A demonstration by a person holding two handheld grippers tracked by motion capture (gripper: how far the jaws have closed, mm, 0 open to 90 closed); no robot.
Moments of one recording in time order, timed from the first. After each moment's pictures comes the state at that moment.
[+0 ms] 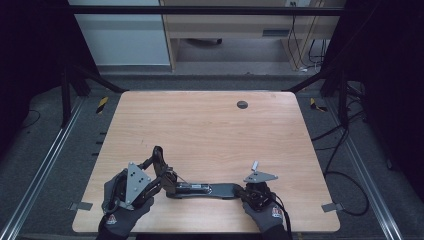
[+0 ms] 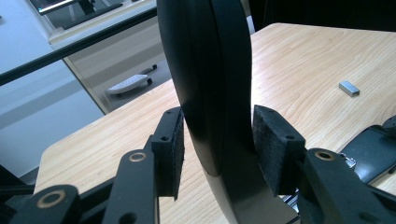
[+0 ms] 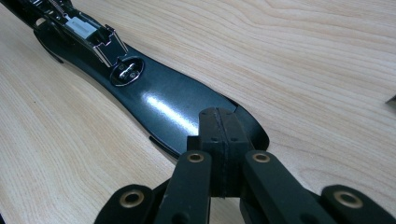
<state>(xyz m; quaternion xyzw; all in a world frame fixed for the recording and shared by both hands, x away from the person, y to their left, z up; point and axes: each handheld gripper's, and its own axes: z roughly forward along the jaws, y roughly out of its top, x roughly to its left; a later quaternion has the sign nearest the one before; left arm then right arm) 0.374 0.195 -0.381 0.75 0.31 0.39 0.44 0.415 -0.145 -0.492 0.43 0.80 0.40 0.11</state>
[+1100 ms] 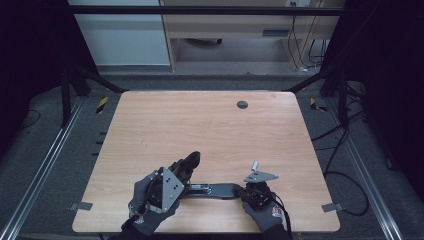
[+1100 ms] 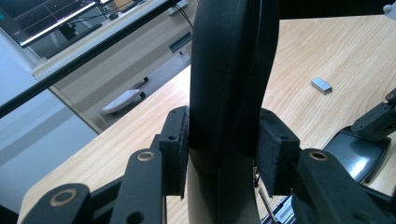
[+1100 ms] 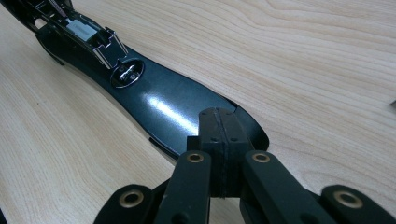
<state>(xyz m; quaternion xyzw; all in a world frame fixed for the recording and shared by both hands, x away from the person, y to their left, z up) 0.373 0.132 -0.393 0.78 0.24 0.41 0.42 0.417 -0.145 -0.492 0.43 0.80 0.40 0.11</state>
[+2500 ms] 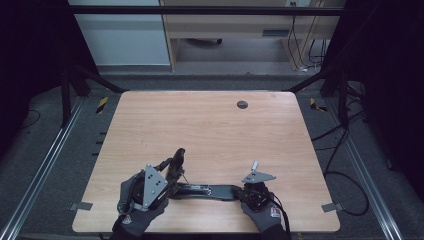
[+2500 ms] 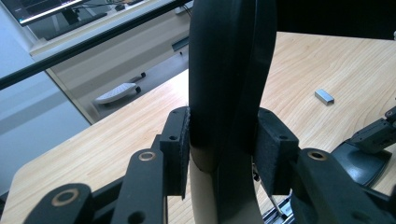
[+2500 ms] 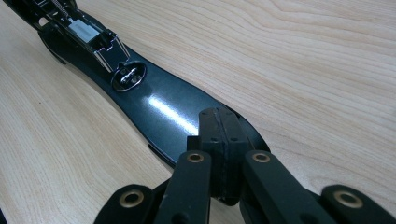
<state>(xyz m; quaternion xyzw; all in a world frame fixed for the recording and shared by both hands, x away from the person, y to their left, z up) 0.374 0.166 -0.385 0.75 0.29 0.38 0.46 0.416 -0.140 -0.492 0.42 0.81 0.40 0.11</state>
